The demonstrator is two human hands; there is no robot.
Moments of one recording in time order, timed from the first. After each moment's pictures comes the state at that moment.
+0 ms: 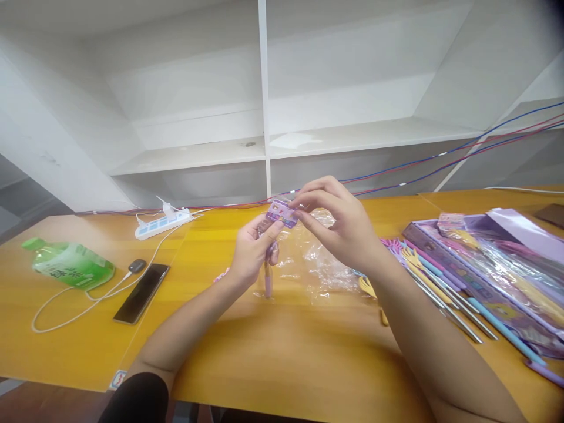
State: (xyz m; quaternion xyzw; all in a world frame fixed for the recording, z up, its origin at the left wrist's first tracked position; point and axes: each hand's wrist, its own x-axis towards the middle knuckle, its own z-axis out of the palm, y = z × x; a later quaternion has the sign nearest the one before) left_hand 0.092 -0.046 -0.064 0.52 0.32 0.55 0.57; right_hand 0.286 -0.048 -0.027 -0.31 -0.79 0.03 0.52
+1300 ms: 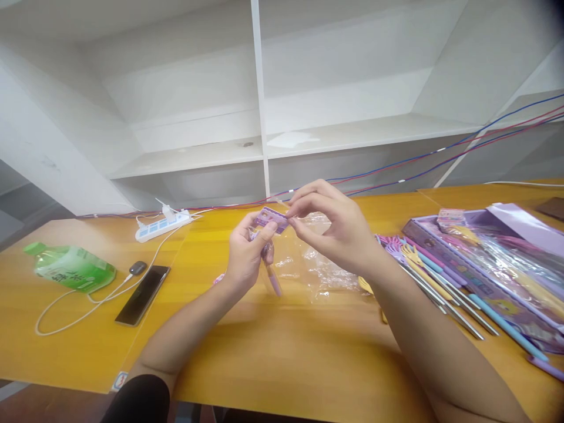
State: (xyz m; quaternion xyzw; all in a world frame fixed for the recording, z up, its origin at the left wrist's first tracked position) left_hand 0.090 -0.052 -0.063 0.51 0.33 0.59 0.54; right_hand 0.284 -0.059 -0.023 -0.31 -0.79 0.09 0.52
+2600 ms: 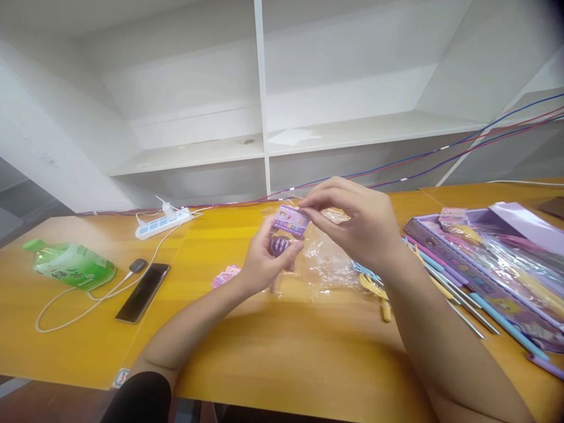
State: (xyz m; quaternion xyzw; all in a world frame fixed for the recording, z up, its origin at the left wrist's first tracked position) left_hand 0.097 -0.058 -0.079 0.64 0.27 0.48 0.54; right_hand 0.297 -0.059 -0.016 -0.32 -0.78 -0.01 0.54
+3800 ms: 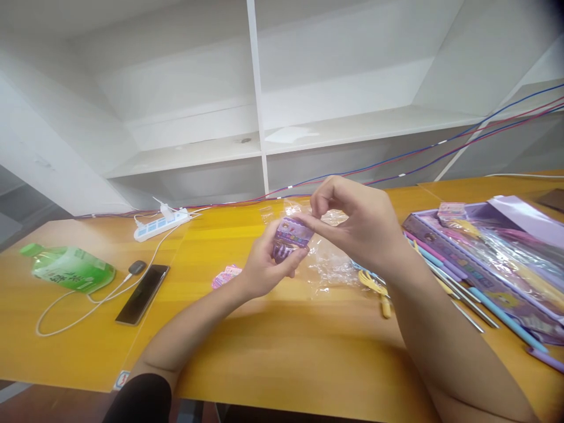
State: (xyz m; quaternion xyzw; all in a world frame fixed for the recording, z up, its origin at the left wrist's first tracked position) left_hand 0.097 -0.060 -0.086 0.68 0.23 0.45 0.52; right_hand 0.298 -0.068 -0.016 -0.37 -0.76 0.07 0.53
